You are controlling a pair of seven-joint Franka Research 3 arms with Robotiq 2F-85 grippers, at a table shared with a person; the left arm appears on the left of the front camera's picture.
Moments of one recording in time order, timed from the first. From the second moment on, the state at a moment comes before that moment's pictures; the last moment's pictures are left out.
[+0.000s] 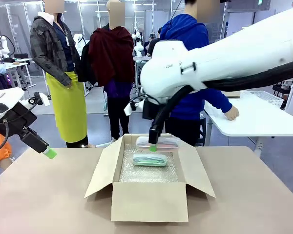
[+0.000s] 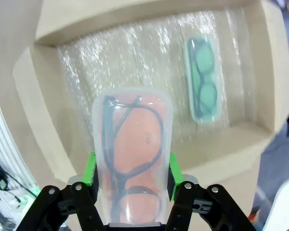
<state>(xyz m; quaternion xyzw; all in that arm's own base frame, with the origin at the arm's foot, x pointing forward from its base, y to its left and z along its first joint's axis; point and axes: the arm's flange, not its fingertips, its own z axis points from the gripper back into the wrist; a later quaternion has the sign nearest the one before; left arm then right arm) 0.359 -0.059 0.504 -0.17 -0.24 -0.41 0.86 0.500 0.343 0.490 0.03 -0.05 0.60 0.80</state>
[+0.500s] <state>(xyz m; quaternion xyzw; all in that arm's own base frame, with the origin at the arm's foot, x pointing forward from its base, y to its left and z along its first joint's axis) 0.359 -0.059 0.504 -0.17 -0.24 -0.41 0.86 0.530 0.365 0.426 0.05 -0.06 0.62 0.78</state>
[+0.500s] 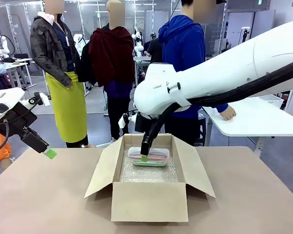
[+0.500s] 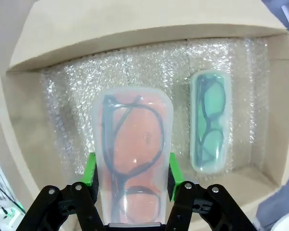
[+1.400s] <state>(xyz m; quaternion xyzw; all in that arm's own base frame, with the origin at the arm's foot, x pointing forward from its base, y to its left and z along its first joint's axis) 0.359 -0.059 0.504 -0.17 -0.24 -0.41 0.86 0.534 0.367 0.413 0.06 -0.06 0.62 0.78</state>
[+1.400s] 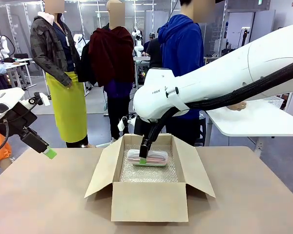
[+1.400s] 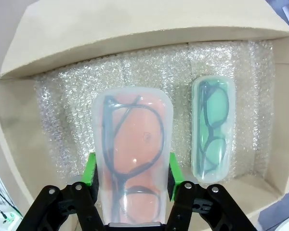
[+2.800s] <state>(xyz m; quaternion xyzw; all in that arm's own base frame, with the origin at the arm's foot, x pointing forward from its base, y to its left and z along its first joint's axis) 0.359 -0.059 0.504 -0.17 -0.24 -0.41 0.86 0.548 0.373 0.345 0.07 -0.02 0.64 0.76</state>
